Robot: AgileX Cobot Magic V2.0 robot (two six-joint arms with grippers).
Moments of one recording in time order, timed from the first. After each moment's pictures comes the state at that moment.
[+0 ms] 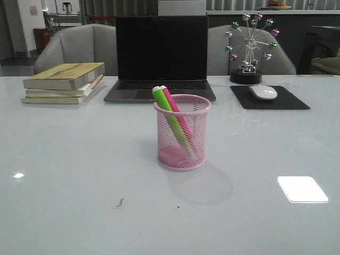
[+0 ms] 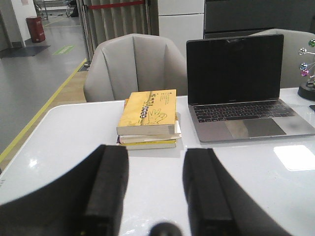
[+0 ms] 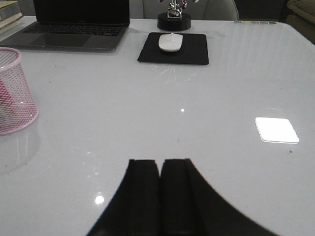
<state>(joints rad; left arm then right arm) -0.08 0.60 -0.48 -0.19 0.04 0.23 0.03 -0.01 0.03 0.06 0.26 0.01</state>
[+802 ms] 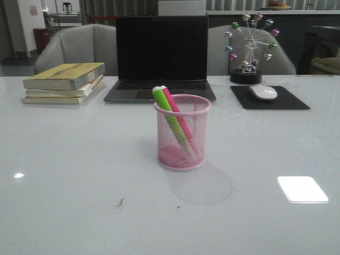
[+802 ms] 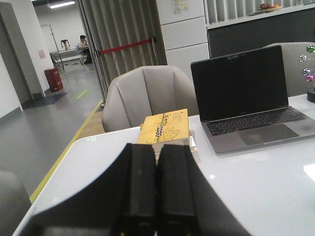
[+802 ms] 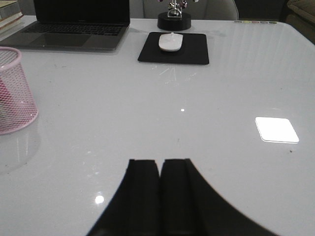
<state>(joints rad) -0.08 0.26 -0.29 -0.05 0.04 0.23 0.03 -0.01 0.03 0.06 0.26 0.01</state>
